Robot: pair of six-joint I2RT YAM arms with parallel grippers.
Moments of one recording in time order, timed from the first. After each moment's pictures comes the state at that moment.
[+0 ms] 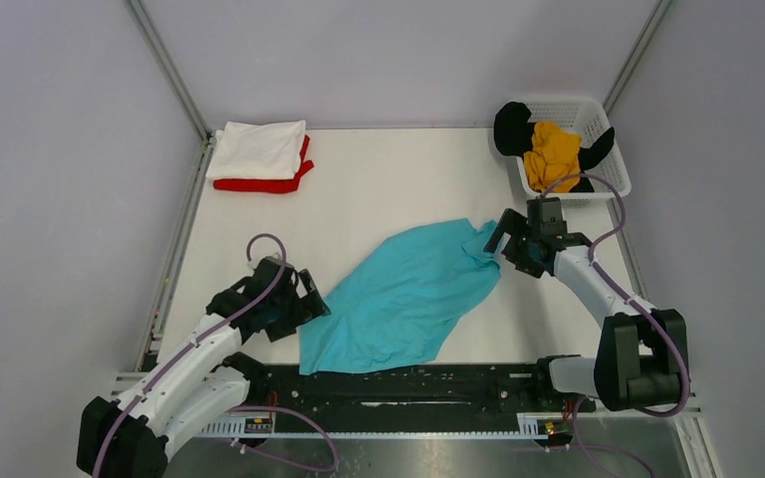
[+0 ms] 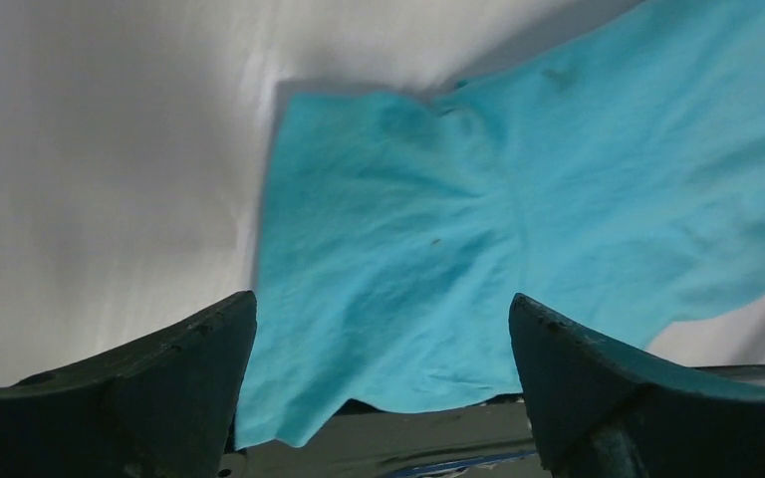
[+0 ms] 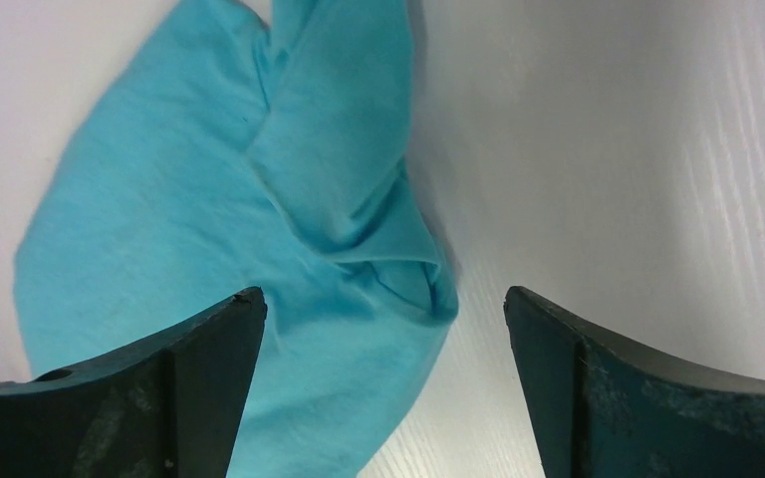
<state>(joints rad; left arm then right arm) -0.45 0.81 0.50 -0.73 0.04 -0.89 0.11 1.29 0.77 -0.43 -0.04 0.61</state>
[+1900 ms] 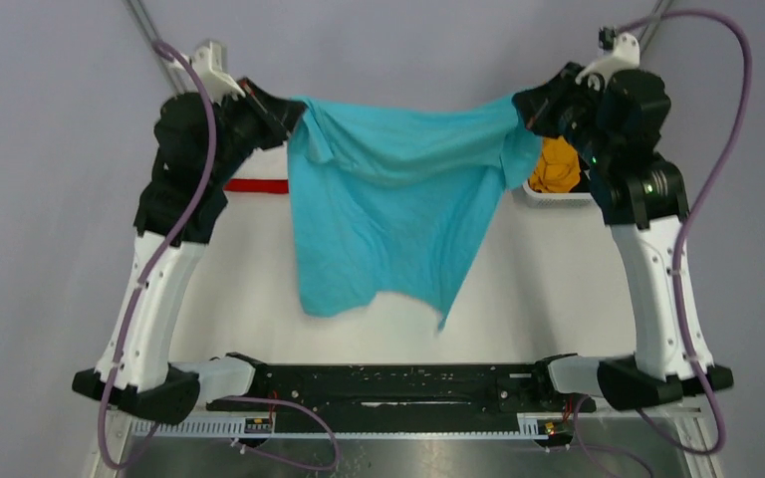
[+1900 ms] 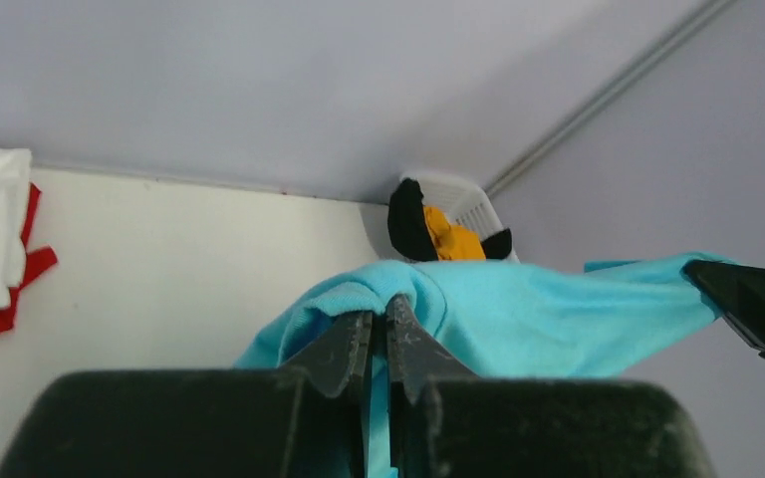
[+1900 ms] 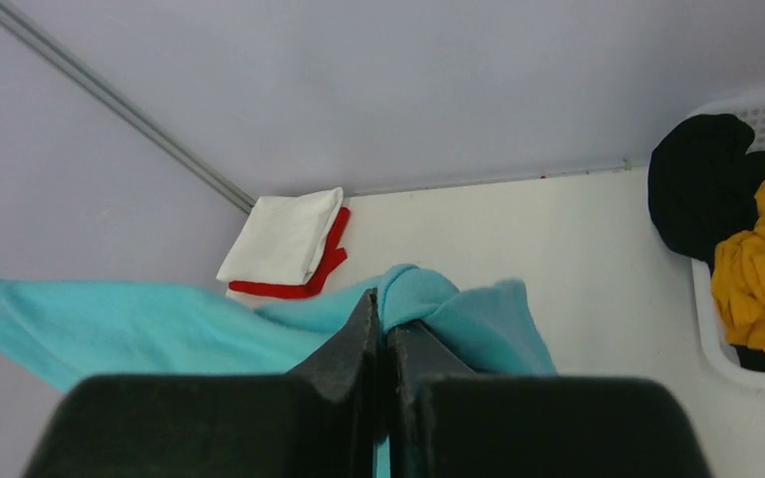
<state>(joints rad) -0.35 1.19 1.68 -0.52 0.06 -0.59 0.23 1.25 1.79 -0.64 -0.09 0.46</state>
